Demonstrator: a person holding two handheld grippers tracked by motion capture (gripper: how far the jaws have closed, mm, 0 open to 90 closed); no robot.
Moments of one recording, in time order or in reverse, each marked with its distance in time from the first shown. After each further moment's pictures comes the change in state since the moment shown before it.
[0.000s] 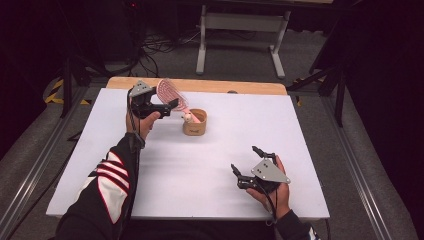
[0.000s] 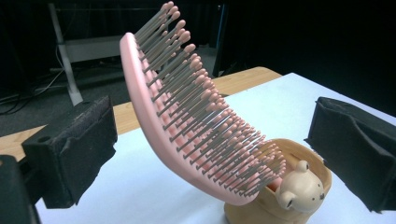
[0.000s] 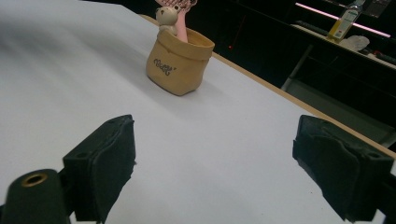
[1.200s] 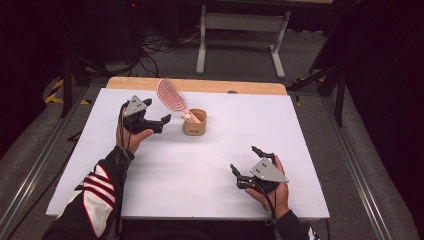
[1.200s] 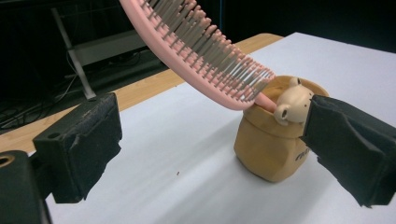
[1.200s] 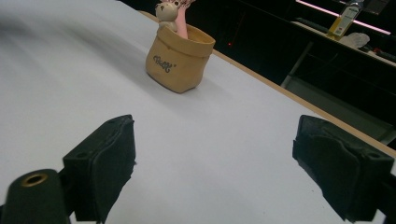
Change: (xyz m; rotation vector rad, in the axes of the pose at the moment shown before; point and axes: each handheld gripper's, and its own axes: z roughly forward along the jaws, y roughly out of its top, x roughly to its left) left arm -0.006 -0.034 -0.030 0.047 0.023 0.151; right arm 0.002 0.000 0.002 0.013 -0.003 -0.002
